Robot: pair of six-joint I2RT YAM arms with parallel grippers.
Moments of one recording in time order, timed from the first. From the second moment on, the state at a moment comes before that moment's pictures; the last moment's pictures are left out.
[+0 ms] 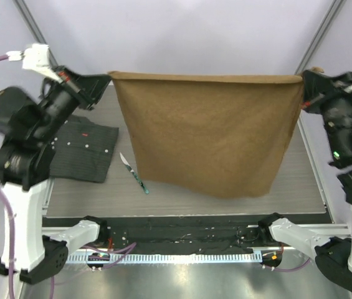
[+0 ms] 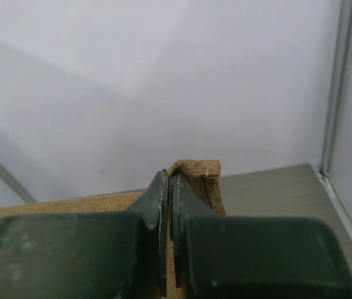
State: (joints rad) left arm -0.24 1.09 1.85 -0.60 0.28 -0.50; right arm 0.44 1.00 1.92 -0.68 0.41 0.19
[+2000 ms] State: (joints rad) left arm -0.08 1.20 1.23 -0.71 -0.08 -0.30; right arm 0.81 2.13 1.71 -0.49 0.05 0.16
